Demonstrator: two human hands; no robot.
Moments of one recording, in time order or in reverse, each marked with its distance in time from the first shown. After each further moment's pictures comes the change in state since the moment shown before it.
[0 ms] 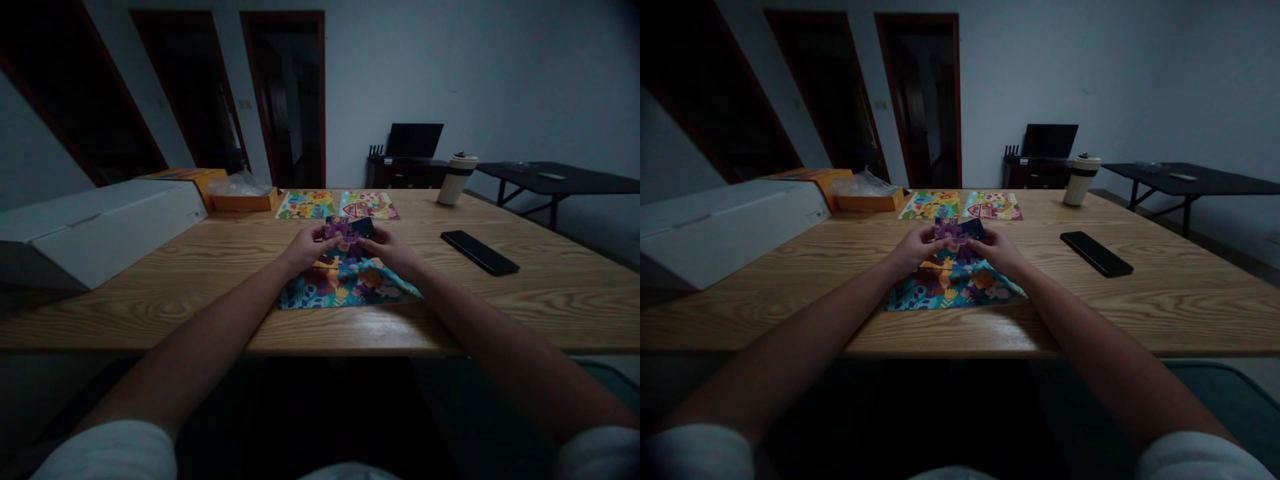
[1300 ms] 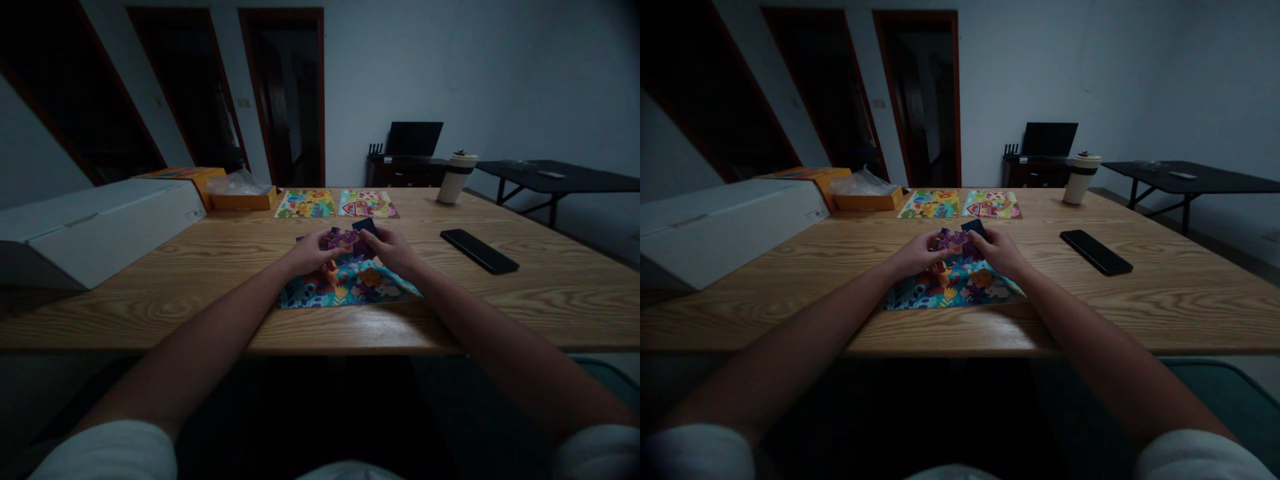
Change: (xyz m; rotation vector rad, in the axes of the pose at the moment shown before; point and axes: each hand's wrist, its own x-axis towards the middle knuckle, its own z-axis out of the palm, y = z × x) left_hand -0.004 -0.002 0.003 0.195 -0.099 -0.004; right_hand 0.000 0.011 -0.006 -0.231 0.070 -0.079
